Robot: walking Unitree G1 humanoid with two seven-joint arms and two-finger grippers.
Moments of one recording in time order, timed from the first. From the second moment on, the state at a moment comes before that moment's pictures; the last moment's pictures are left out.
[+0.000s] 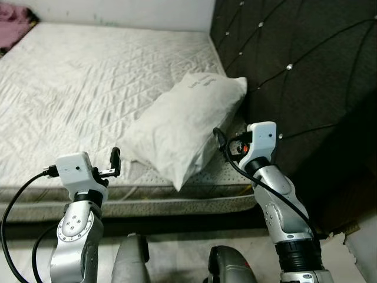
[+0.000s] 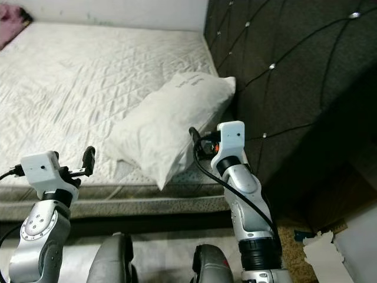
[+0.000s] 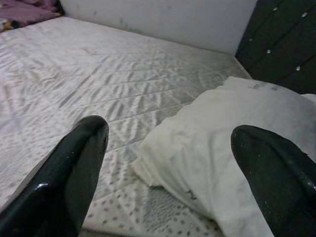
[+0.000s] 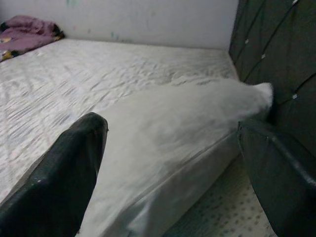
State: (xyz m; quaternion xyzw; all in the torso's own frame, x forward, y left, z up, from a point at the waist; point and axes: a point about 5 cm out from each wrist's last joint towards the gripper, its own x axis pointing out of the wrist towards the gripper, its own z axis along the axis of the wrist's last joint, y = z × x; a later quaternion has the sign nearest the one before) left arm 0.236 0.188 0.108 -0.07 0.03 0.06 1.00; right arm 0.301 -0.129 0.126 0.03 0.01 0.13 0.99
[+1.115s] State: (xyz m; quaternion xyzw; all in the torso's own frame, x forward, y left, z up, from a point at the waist) left arm 0.240 0.180 0.106 -0.08 0.03 0.04 1.00; right arm 0.302 -0.133 0.122 0.02 0.02 0.13 0.99
